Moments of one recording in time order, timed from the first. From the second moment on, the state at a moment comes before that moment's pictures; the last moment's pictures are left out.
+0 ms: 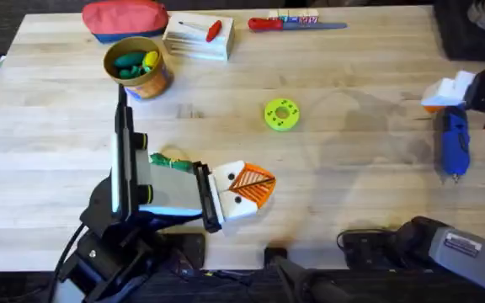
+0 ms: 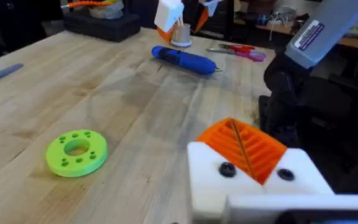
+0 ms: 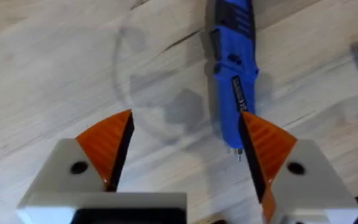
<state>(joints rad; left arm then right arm) -0.59 0.01 0.01 -0.06 0.71 -0.05 -0.42 1.26 1.05 -1.03 0.09 0.03</state>
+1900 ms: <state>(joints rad) -0.59 0.01 0.01 -0.06 0.71 -0.05 -0.68 1.72 1.05 -0.63 -0.10 -0.42</state>
